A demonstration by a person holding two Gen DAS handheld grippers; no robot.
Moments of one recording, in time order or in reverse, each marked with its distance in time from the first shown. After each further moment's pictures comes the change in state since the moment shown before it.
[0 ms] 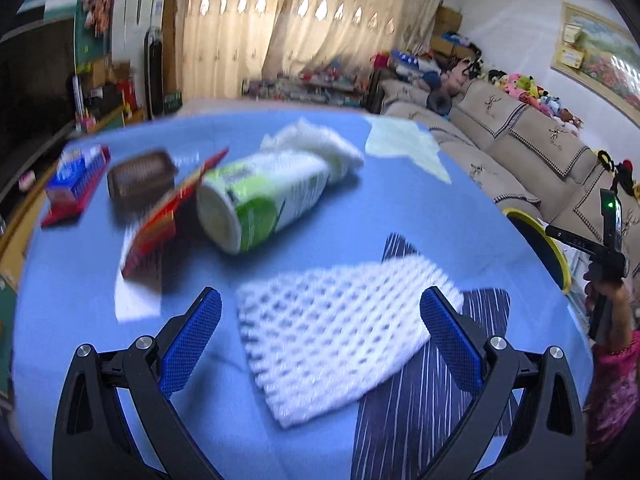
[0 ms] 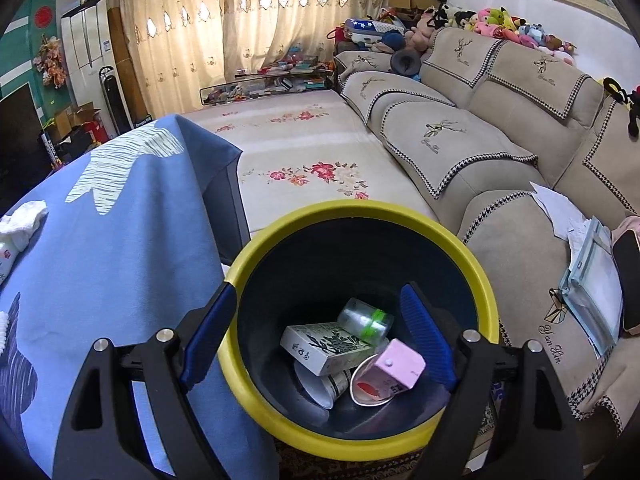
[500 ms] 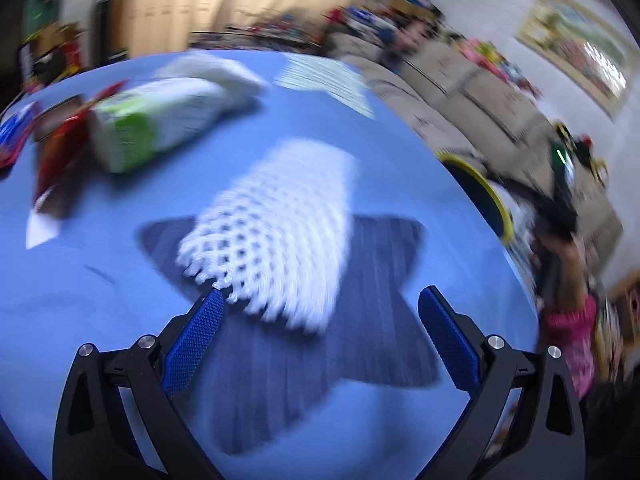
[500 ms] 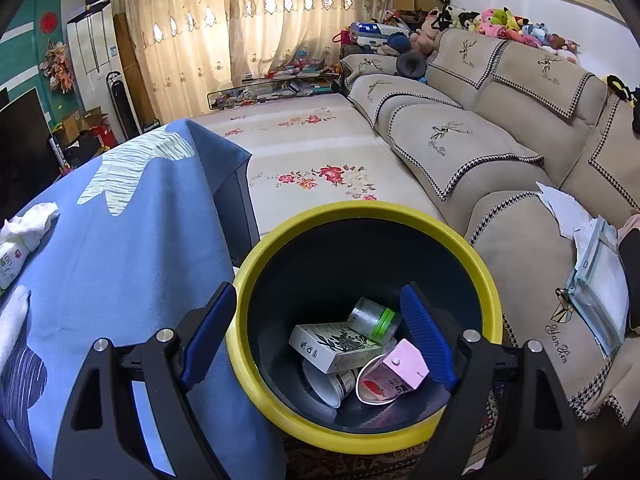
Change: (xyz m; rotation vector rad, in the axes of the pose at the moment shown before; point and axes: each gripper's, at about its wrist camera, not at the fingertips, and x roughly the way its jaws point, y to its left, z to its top) left arm 0.004 -0.074 -0.037 0.075 0.181 -0.203; right arm -0.007 -0.004 -0.003 0.012 -0.011 0.033
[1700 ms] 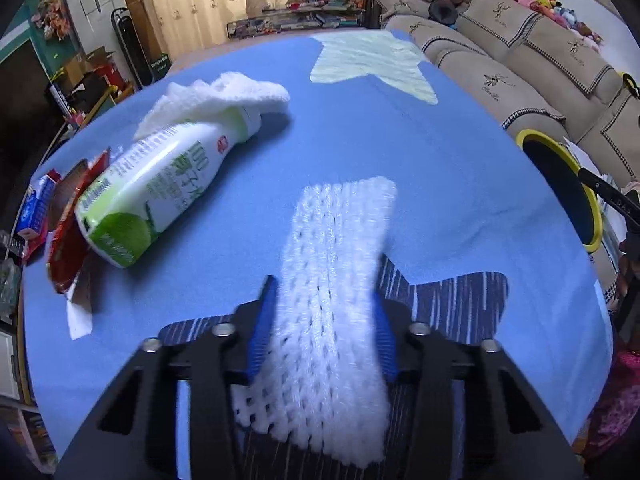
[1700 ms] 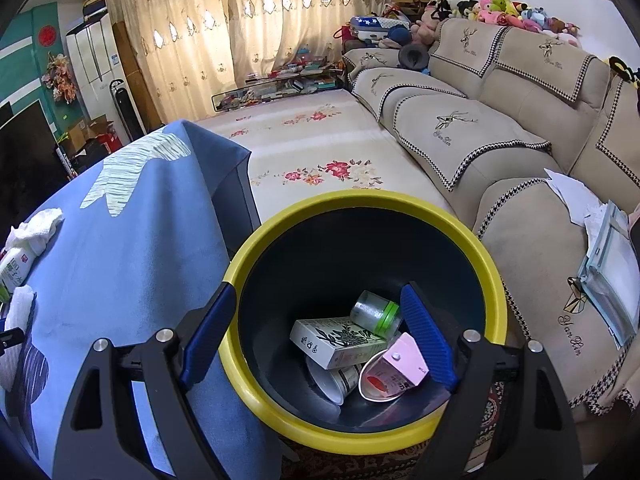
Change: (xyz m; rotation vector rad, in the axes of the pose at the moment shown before) left arm 0.045 -0.007 0.071 0.048 0.117 0.342; right arm 0.003 -0.018 -0.006 0.042 0.004 0.050
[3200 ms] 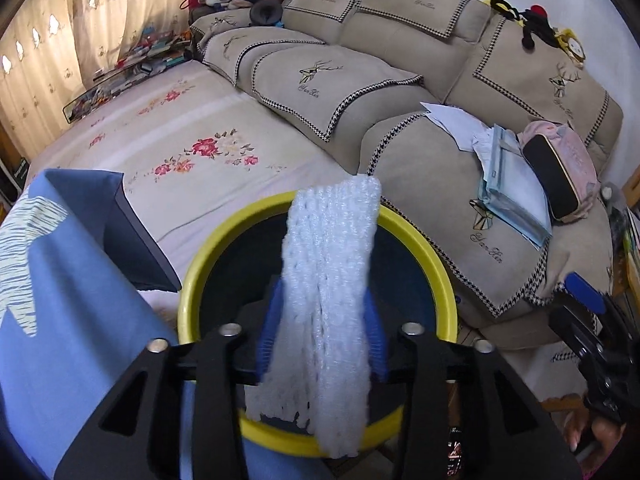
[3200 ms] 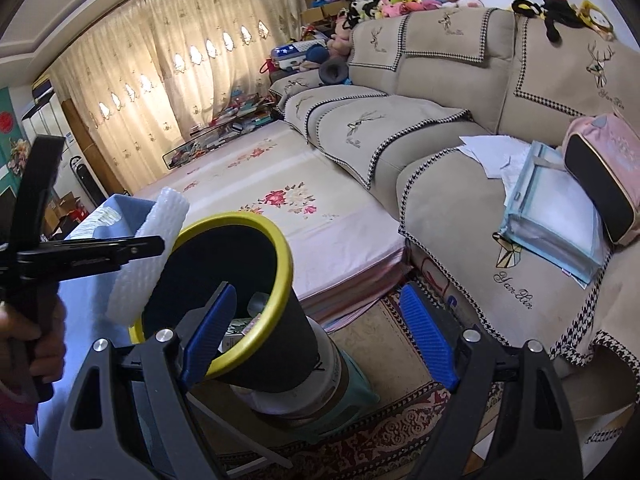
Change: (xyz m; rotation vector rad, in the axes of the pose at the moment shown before) left arm 0.073 -0.383 0.147 0.376 -0.036 -0.336; right arm -0.093 -0.164 -0.046 0.256 -0.107 -0.076
